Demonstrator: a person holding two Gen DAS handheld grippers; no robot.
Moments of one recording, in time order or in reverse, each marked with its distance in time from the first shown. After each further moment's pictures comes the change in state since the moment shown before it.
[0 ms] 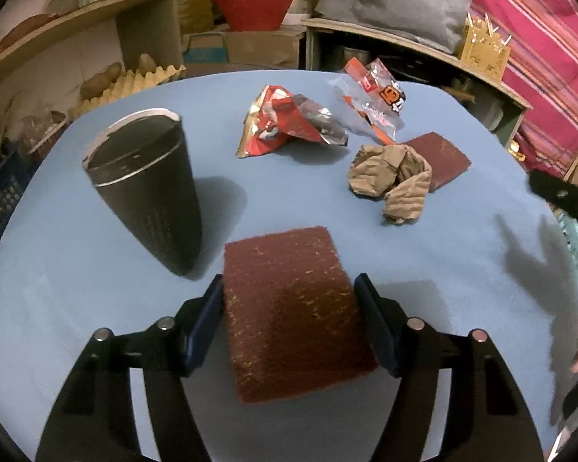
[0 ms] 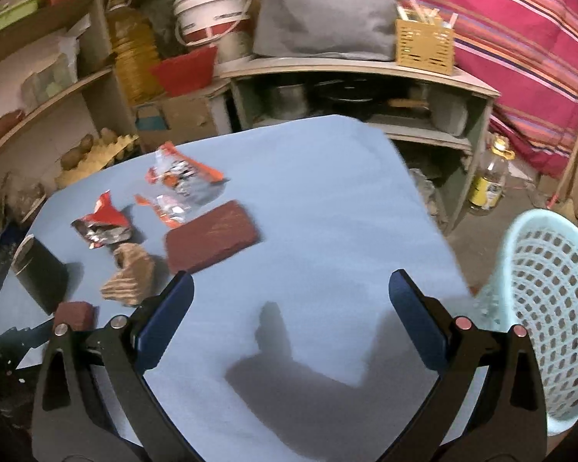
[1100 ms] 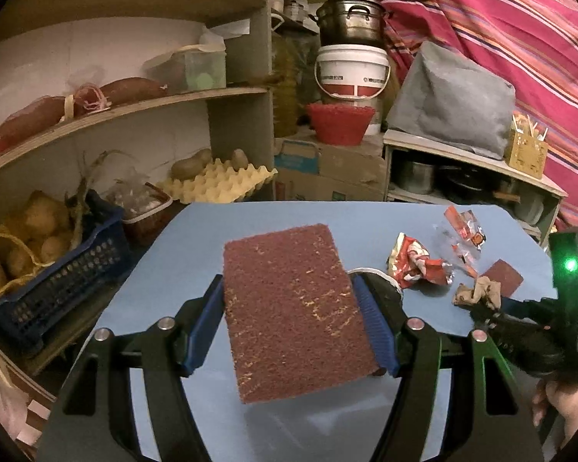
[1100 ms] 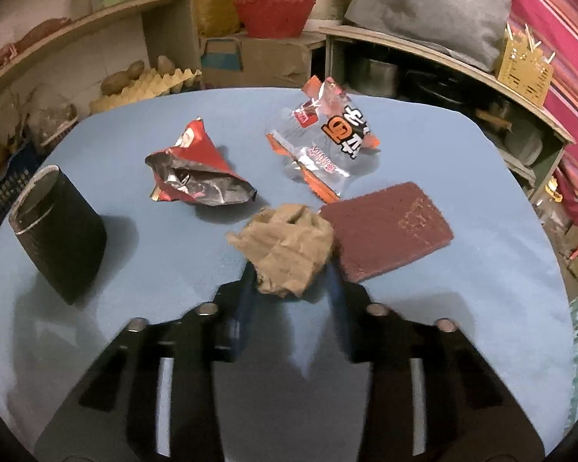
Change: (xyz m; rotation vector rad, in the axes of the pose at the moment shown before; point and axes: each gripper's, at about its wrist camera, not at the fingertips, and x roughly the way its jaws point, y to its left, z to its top) left arm -0.081 0.101 0.027 -0.070 -0.376 0.200; right arm 0.062 0.124 -0.005 -0.208 0.113 0.074
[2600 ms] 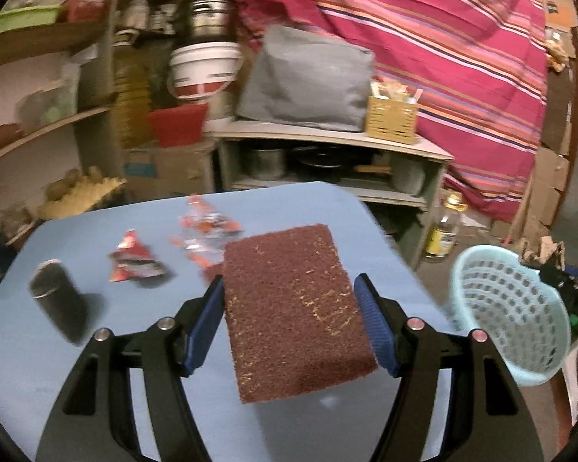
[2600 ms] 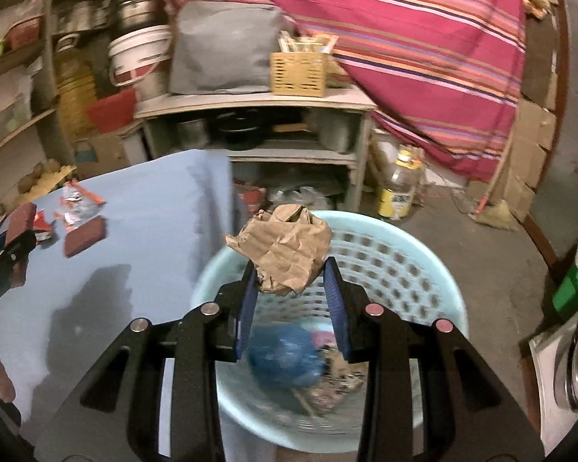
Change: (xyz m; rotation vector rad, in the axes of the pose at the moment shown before) left arm -0.051 -0.282 -0.010 0.136 0.016 -0.325; right arm -0.201 -0.307 -0.114 0.287 -0.188 -0.279
